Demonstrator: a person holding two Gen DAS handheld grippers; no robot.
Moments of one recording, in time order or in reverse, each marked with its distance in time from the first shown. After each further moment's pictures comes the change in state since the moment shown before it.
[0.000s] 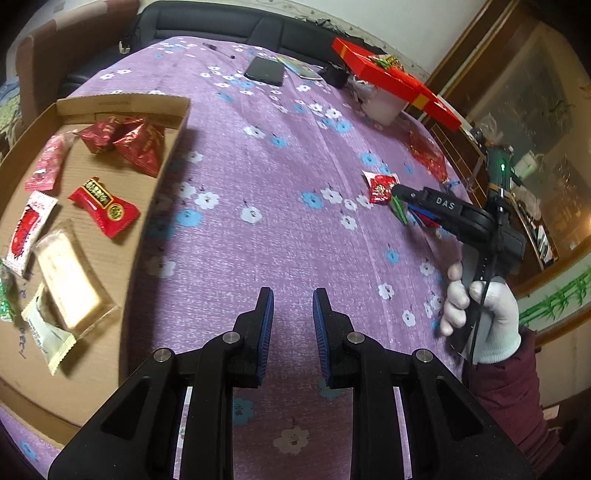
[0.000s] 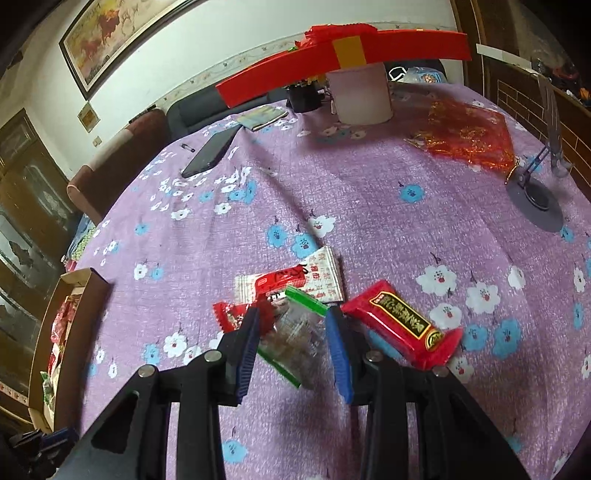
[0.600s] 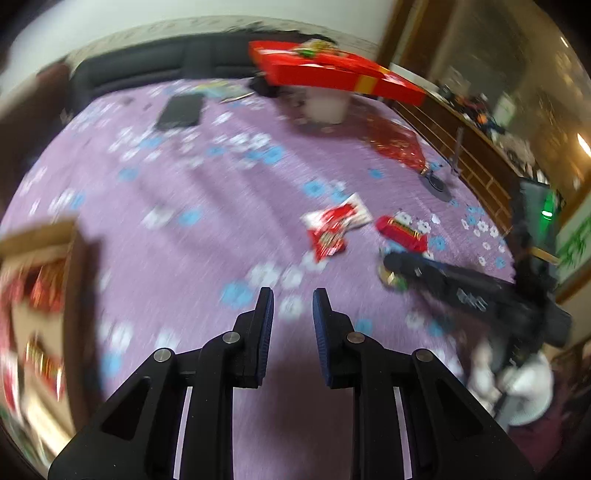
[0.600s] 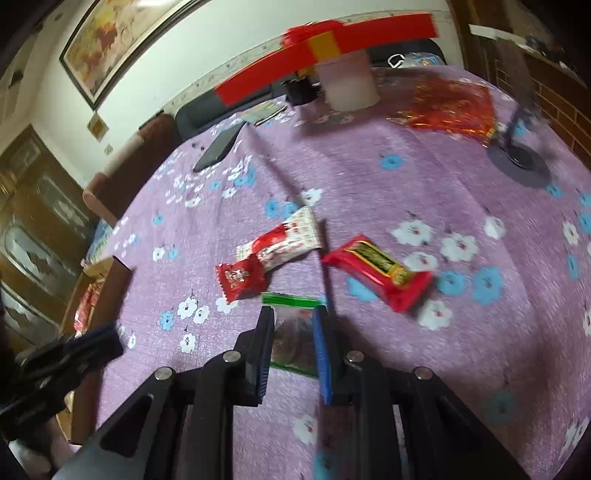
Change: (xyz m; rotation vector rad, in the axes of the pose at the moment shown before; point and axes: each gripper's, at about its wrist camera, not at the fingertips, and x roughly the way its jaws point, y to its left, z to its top) left arm 0.067 -0.085 0.074 0.317 -0.023 0.023; right arm -0.030 -0.026 -0.025 0.064 0.024 0.099
